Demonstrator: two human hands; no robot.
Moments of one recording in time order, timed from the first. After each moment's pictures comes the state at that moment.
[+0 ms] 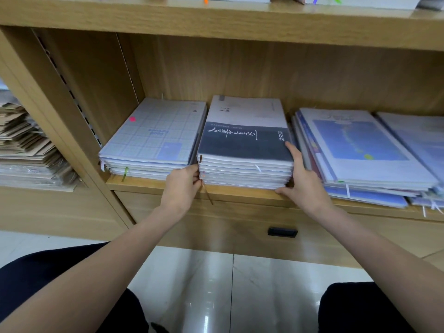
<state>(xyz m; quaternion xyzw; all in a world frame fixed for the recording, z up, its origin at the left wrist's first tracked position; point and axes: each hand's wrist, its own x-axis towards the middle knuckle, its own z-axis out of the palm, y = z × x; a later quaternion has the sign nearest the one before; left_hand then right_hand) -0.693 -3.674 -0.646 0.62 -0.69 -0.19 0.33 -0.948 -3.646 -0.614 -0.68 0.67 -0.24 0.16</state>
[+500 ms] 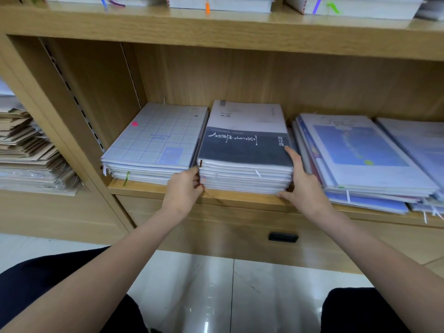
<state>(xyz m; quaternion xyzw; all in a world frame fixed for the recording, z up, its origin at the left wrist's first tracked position) -0.697 -3.673 -0.638 0.62 -0.67 -0.24 0.34 -0.946 -3.649 -0.612 -0.68 0.67 -0.25 0.16</state>
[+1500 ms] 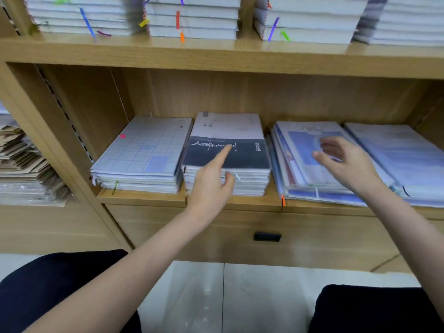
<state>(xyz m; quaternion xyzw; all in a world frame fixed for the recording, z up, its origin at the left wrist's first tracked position) -0.776 -3.618 -0.567 0.50 -0.73 -0.22 0.41 -1.034 -3.623 -0.537 -0.60 0.69 -0.37 0.16</state>
